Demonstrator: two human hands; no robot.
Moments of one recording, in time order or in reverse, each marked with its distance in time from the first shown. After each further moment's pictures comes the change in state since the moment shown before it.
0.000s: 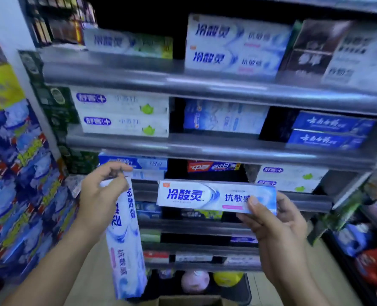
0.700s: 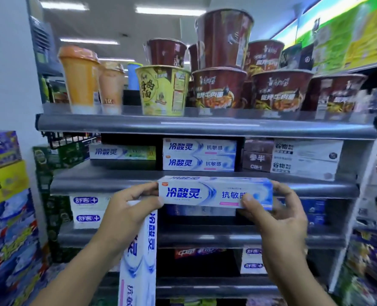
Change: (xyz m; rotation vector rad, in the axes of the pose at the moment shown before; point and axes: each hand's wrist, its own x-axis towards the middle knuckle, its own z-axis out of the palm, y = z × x) left_hand 0.051 0.163 0.067 -0.120 -0.281 0.163; right_hand 0.086 -0.131 0.041 0.048 -0.040 -0.455
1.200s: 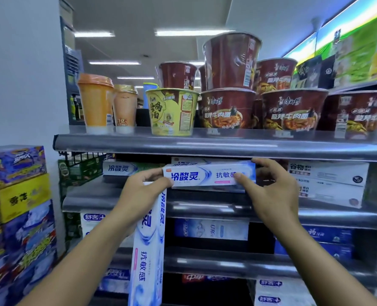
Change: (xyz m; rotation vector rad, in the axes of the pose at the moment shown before) left_hand 0.076 0.020 0.003 0.148 0.175 -0.076; right_hand 0.111 0.005 0.031 -0.664 -0.082 -0.273
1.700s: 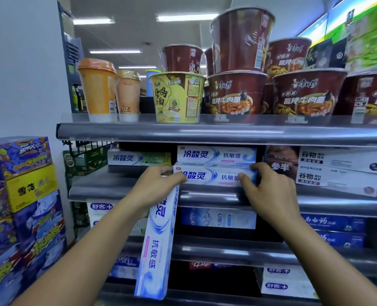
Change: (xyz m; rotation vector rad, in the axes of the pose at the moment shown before) left_hand 0.021 -0.014 0.005 0.281 -0.164 -0.087; right_hand -0.010 0.009 0.015 -0.547 -0.254 -0.035
